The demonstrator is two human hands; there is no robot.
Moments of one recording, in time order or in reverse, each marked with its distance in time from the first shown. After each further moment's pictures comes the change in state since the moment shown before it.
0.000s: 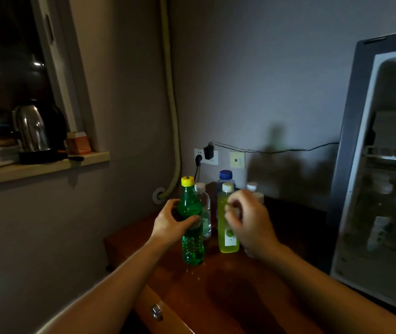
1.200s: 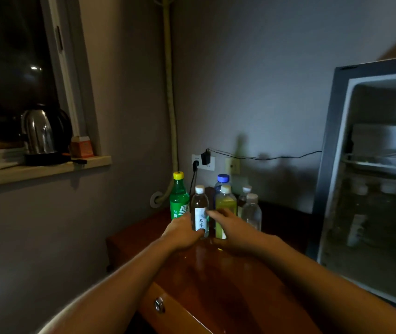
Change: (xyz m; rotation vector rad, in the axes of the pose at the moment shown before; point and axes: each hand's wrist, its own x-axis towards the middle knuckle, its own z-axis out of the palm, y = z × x) left_hand -0.035 0.031 0.003 0.531 -0.230 0.015; right_hand -0.008 -0.037 -0.009 -0.181 -0.685 0.052
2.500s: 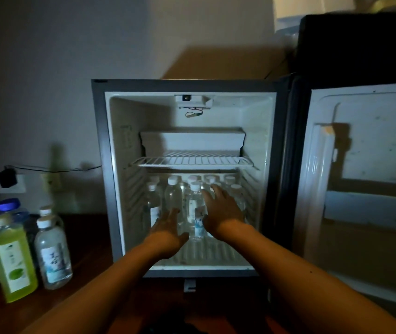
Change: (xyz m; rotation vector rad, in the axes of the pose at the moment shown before) left_hand -0.046 0.323 0.193 -0.071 -0.288 0.679; right_hand -0.275 0.179 -0.164 -0.453 0.425 0.796
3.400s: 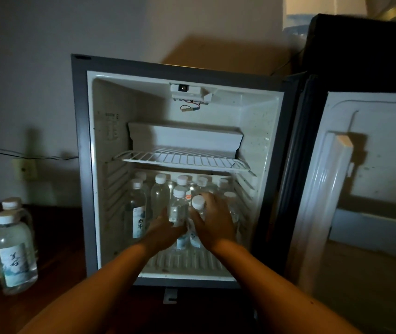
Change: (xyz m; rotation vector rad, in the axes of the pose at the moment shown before) left_hand 0.053 -0.006 0.037 -0.569 -0.034 -0.067; right_hand 0.007 0.018 0.032 0.411 0.302 0.002
